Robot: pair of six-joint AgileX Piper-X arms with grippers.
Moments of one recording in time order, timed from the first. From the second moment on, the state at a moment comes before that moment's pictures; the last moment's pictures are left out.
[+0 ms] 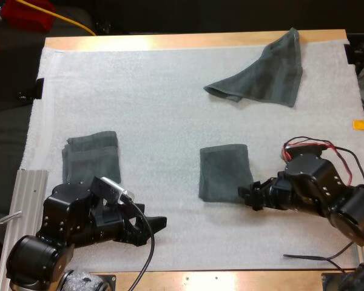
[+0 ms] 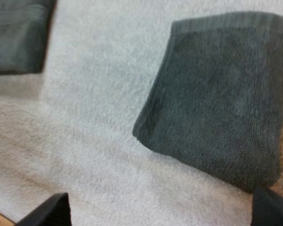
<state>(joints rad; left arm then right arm) -0.30 0.57 -0.73 1.07 0.66 -1.97 0.72 0.93 -0.86 0.91 -0.14 -1.32</state>
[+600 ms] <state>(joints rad) -0.30 0.88 -0.73 0.82 0.66 -2.09 0.72 0.91 -0.86 0.92 -0.14 -1.33</state>
